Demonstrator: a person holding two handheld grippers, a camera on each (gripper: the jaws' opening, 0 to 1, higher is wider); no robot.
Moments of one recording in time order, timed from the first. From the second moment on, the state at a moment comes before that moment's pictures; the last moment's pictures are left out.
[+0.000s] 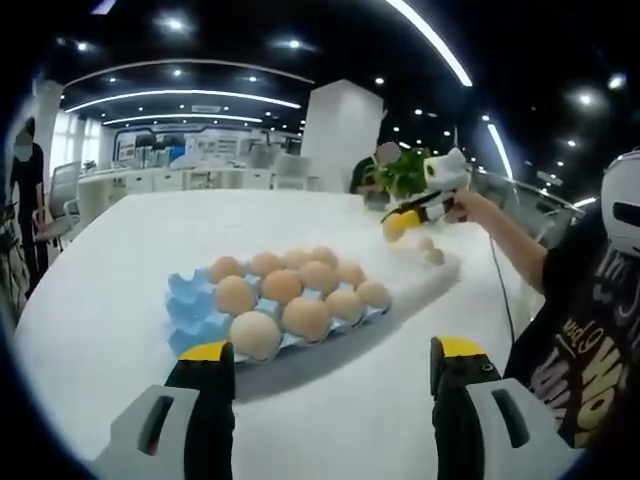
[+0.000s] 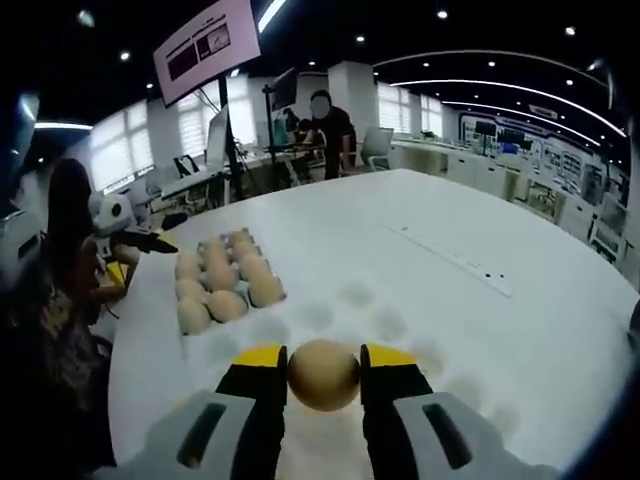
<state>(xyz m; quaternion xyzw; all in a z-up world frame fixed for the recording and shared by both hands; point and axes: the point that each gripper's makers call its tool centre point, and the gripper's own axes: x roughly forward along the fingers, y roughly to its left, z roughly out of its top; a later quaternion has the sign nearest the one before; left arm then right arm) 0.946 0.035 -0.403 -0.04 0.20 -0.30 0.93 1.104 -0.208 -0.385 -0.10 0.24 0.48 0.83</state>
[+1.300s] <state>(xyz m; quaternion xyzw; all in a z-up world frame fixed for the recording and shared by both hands) 0.937 0.048 -0.408 -0.05 0.20 -0.28 0.94 1.073 -0.120 -0.376 -0.11 0.22 0.57 0.79</state>
